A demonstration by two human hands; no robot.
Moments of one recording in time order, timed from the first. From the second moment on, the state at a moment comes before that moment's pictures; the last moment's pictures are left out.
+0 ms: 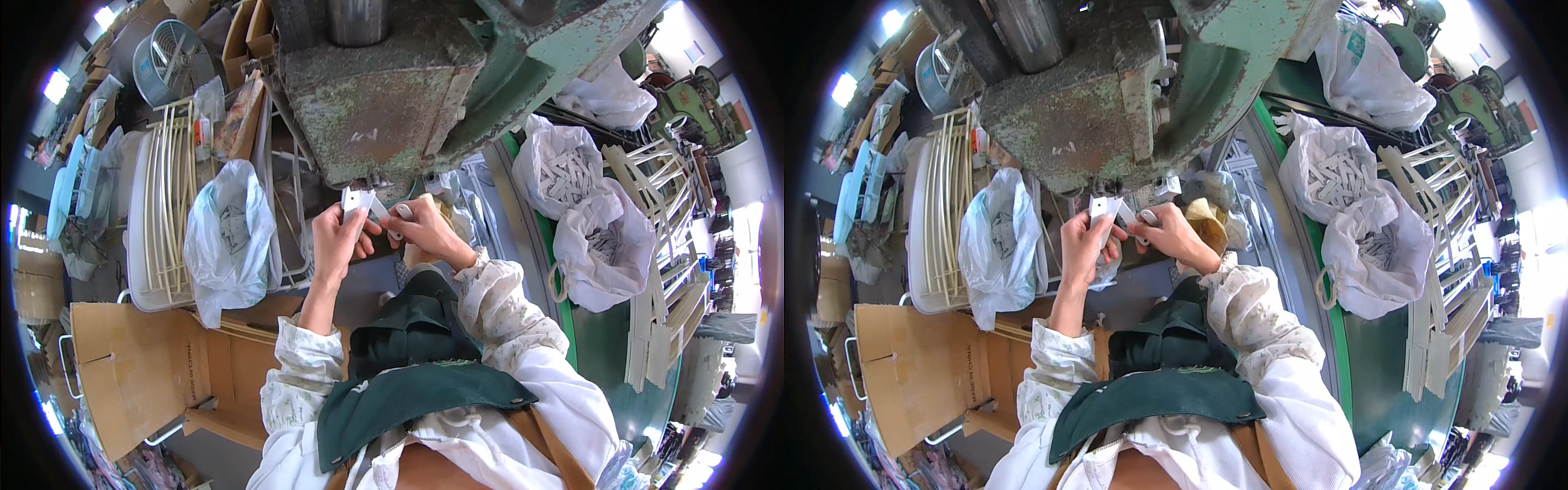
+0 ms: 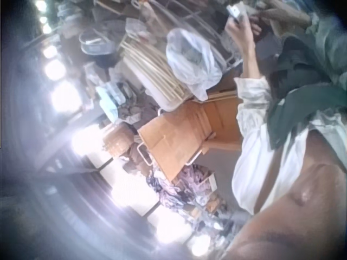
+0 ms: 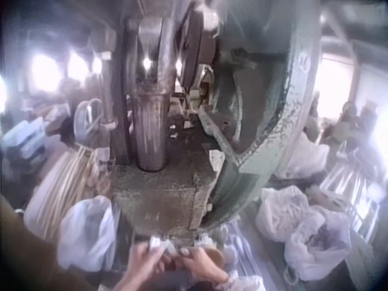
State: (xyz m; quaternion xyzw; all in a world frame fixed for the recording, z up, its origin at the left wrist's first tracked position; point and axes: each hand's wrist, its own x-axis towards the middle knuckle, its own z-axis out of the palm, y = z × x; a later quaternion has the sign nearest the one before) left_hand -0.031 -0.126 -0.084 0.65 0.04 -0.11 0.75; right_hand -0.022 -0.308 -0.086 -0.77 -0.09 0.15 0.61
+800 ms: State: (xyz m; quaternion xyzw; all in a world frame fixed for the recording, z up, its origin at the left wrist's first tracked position) left_hand -0.038 -0.106 -0.068 0.66 0.08 -0.11 0.73; right_hand -0.037 -0.307 -0.068 -0.71 -0.06 0.17 0.68
